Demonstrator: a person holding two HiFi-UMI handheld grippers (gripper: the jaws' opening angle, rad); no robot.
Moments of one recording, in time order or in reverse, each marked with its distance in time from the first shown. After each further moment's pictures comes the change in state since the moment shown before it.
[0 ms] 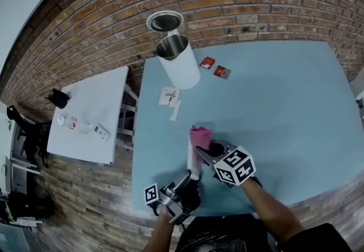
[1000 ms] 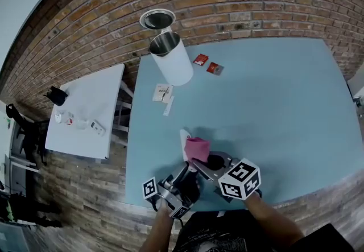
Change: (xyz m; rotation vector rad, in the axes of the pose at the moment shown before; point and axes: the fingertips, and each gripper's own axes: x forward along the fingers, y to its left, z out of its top) left arm 0.022 0.003 -0.013 0.015 -0.037 -0.020; right arm -0.062 0.051 0.003 0.113 -0.098 0.109
